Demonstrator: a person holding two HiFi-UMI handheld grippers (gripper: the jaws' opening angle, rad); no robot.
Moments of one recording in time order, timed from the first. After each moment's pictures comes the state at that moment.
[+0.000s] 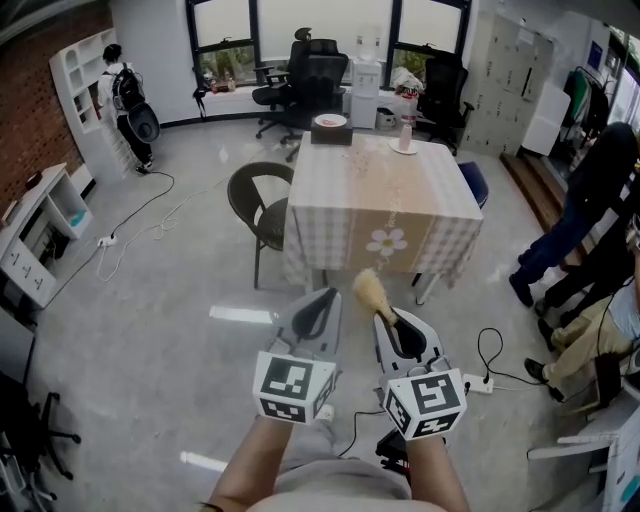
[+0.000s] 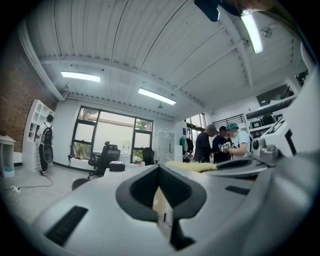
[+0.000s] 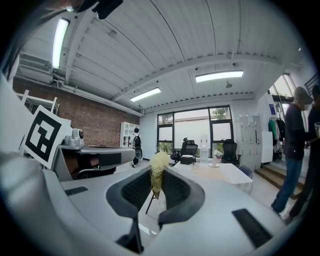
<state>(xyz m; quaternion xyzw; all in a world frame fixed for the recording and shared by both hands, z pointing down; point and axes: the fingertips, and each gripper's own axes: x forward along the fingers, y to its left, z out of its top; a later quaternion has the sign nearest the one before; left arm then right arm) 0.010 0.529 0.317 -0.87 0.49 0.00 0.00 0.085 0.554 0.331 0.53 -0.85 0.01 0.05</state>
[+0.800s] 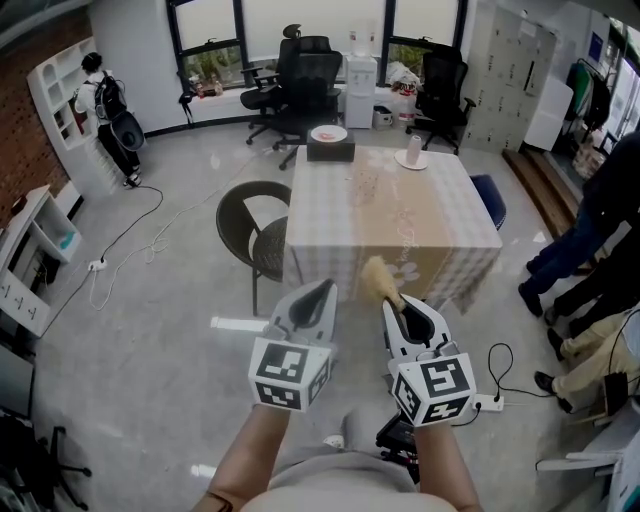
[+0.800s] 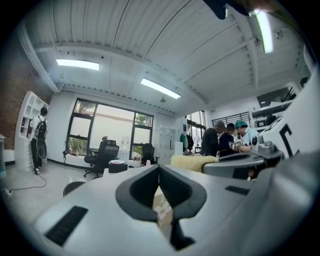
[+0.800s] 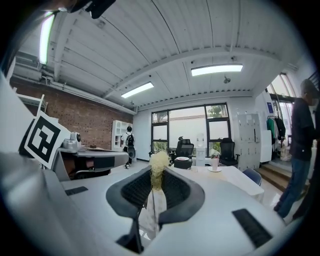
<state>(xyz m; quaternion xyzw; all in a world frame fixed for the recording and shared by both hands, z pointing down) -0.019 0.322 0.317 -0.88 0.48 -0.02 -0.02 0.073 0.350 0.319 0.55 -0.83 0.02 0.05</state>
